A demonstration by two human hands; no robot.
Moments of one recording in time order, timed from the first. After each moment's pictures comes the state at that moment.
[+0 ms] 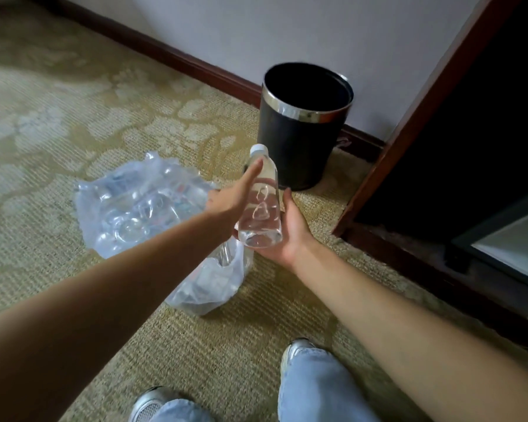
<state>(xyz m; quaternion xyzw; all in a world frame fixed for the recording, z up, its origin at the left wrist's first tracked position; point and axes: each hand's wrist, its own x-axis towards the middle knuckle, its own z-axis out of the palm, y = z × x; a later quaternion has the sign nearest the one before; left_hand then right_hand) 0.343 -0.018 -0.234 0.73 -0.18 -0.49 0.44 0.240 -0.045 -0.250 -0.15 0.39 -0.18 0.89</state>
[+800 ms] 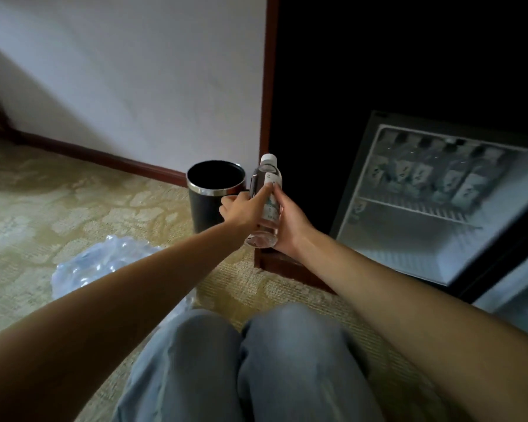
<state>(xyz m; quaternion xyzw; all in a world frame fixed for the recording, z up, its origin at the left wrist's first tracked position) 0.138 0.026 -0.043 0.70 -0.39 -0.37 0.46 0.049 0.029 -0.036 -0.29 0.37 -0.36 0.81</state>
